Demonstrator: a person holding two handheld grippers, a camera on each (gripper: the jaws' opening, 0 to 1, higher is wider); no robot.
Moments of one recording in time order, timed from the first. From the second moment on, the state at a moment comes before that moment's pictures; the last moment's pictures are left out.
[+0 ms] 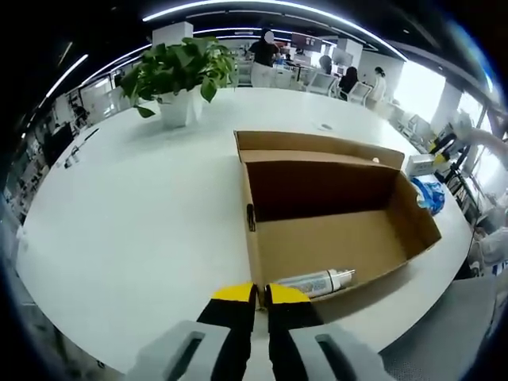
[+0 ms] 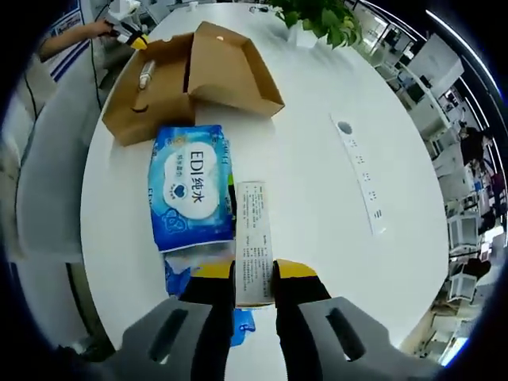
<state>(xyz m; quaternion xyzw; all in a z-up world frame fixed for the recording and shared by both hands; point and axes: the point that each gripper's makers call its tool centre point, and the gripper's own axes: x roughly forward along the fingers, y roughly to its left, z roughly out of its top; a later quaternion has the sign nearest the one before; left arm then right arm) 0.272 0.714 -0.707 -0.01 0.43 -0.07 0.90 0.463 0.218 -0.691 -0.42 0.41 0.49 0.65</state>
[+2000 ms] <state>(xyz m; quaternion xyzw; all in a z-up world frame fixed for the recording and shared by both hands) 0.279 0.723 -0.712 -0.01 0.45 -0.07 0.89 0.491 0.150 -0.740 -0.53 0.42 0.44 0.59</state>
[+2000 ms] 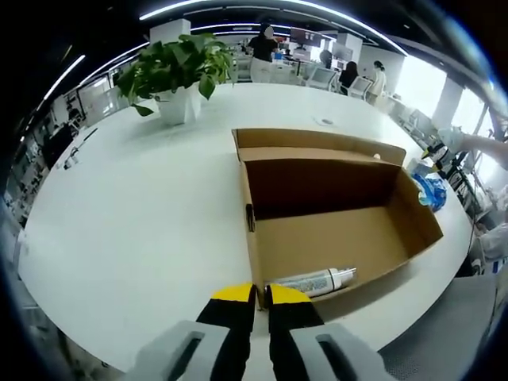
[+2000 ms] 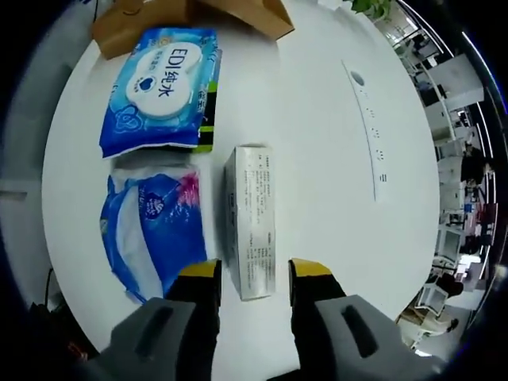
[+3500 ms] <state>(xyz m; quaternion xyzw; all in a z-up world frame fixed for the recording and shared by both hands) 0.301 0.659 -0.690 0.22 0.46 -0.37 0.78 0.341 0.199 -0.631 -0.22 0.33 0.35 0.85</state>
